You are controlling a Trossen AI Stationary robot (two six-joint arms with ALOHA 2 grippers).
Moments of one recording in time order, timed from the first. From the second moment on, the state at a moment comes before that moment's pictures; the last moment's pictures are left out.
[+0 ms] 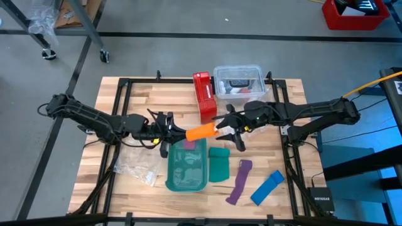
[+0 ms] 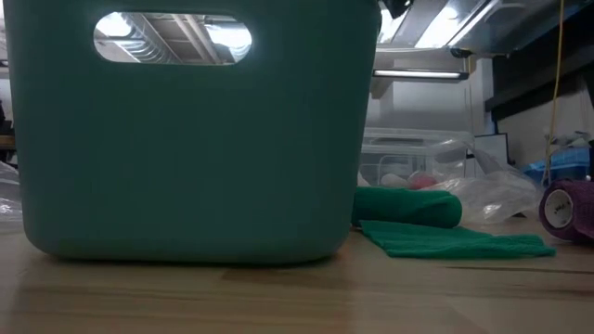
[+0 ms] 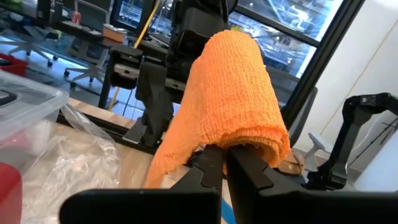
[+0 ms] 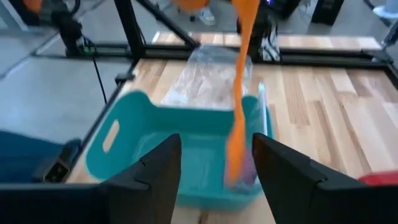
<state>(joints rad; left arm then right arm) -0.27 1.16 0.81 0.43 -0.27 -0.37 0.08 1.23 1.09 -0.26 -0.14 0.02</state>
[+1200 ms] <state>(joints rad) -0.27 1.16 0.81 0.38 -0.30 -0.19 0.09 1.33 1.09 -0.24 -0.41 0.31</state>
